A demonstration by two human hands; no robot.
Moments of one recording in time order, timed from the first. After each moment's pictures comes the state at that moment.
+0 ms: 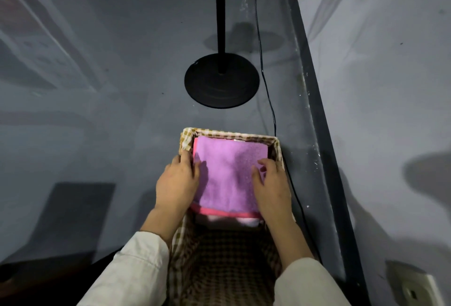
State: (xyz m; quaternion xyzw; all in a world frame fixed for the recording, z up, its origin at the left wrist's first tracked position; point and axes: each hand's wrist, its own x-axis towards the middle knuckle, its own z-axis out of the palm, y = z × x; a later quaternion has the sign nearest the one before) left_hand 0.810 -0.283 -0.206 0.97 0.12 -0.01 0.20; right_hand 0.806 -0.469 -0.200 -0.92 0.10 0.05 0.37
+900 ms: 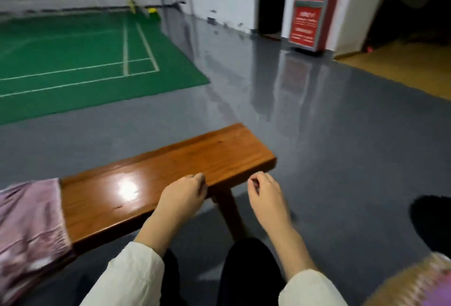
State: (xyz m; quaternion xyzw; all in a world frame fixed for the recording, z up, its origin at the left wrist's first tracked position) left_hand 0.407 -0.009 -0.025 0.89 0.44 0.09 0.05; right_hand 0.574 -0.104 -0.044 -0.79 -0.49 0.10 0.36
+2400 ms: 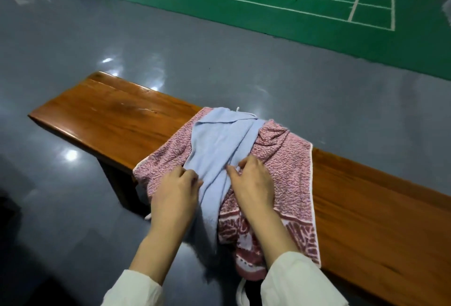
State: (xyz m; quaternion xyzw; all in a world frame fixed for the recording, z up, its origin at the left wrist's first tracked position) left_hand -0.090 0.033 -0.110 0.47 0.86 0.20 0.02; right_hand 0.023 0.127 -0.102 -0.57 -0.76 0.27 0.14
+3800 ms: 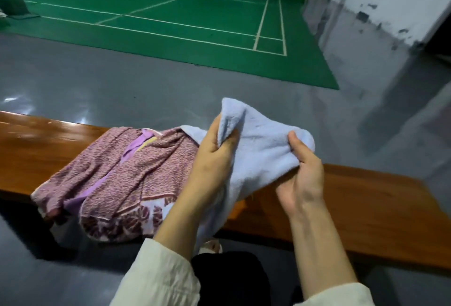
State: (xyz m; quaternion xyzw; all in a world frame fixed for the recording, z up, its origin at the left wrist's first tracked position) left_hand 0.154 0.076 0.033 0.47 0.44 0.65 0.40; right_hand 0.279 0.097 0.030 -0.32 -0.23 0.70 0.59
